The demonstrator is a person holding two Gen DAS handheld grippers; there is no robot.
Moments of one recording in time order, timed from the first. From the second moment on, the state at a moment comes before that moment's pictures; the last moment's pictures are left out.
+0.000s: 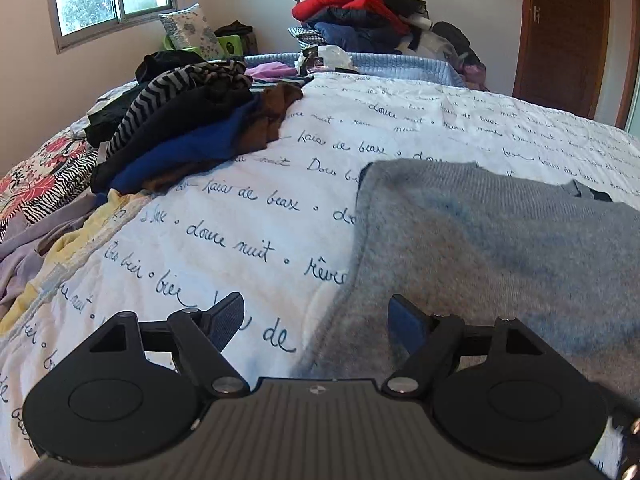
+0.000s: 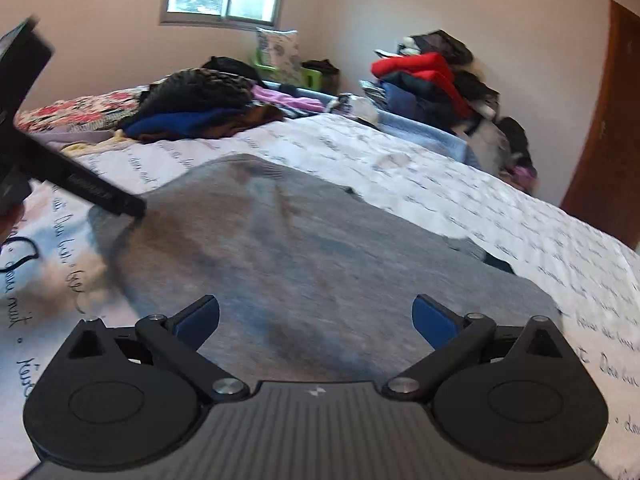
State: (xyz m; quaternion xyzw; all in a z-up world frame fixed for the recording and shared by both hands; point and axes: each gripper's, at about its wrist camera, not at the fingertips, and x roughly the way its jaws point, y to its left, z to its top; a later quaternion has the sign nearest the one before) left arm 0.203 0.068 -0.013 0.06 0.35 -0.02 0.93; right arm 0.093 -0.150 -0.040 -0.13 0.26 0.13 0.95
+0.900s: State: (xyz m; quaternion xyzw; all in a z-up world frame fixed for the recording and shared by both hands) left arm 0.242 0.046 -0.008 0.10 0.35 0.00 0.93; right arm 0.087 -0.073 -0.071 -0.25 0.24 0.13 0.93
